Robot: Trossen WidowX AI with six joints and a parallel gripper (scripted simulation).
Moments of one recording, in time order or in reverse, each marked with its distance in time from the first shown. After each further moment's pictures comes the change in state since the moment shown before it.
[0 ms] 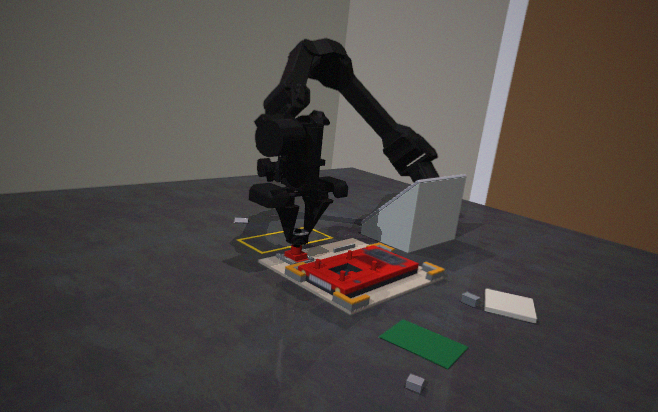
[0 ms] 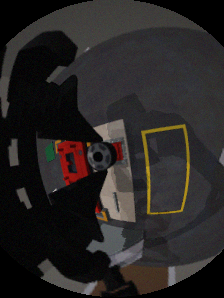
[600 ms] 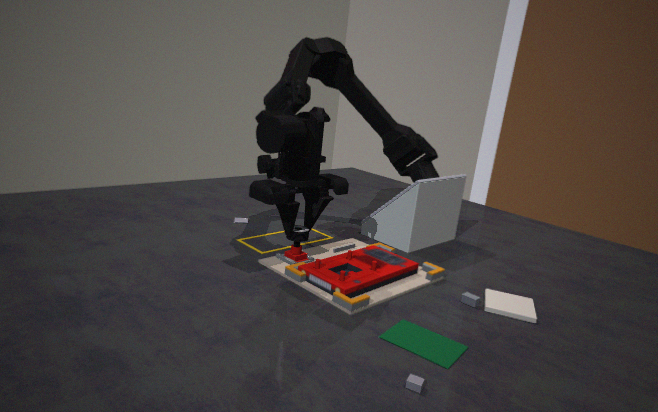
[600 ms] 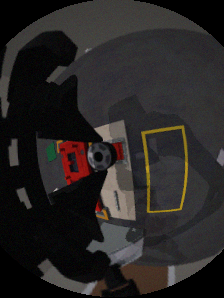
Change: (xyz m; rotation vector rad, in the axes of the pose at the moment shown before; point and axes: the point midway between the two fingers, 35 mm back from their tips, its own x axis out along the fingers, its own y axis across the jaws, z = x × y) arm -0.006 0.000 0.000 -0.002 -0.001 0.002
